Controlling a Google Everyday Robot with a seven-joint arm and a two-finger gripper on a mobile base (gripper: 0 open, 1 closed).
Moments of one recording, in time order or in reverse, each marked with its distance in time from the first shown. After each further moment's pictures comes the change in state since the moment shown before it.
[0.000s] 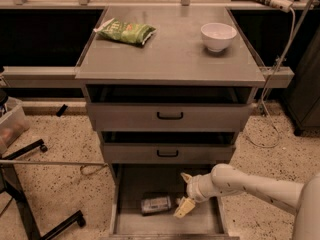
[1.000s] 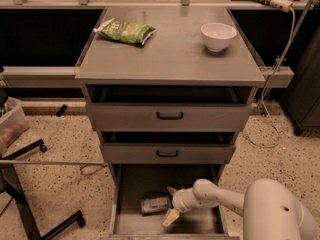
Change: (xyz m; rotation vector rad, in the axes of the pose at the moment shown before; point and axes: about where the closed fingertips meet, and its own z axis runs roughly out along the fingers) arm 0.070 -0.005 0.169 -0.080 -0.064 -0.001
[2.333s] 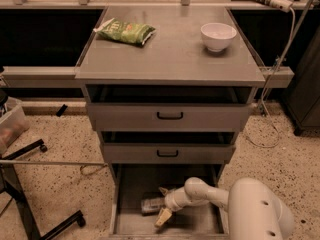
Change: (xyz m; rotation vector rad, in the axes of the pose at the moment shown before) arm -0.011 -0.002 0.045 -0.059 -0.023 -0.036
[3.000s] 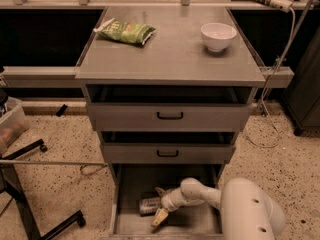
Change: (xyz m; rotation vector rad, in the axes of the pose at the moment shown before) arm 0.003 -0.001 0.022 -0.014 0.007 -0.004
